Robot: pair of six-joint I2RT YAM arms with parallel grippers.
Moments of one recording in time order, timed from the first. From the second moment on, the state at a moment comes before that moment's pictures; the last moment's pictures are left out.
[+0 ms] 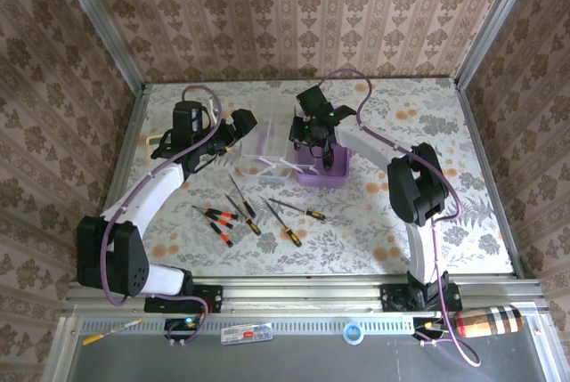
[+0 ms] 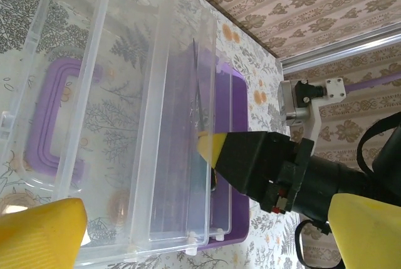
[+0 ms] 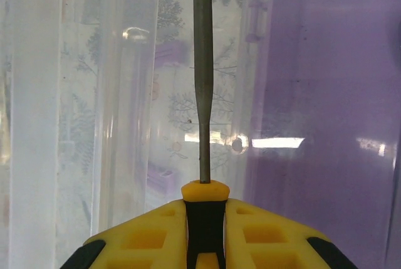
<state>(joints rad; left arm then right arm) -0.28 1.38 1.00 -0.14 0.52 -0.80 0.51 2.05 1.69 -0.54 -0.13 0.74</state>
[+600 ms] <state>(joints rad) -0.27 1.38 1.00 -0.14 0.52 -0.80 0.45 2.07 1.65 -0.39 -0.35 0.84</state>
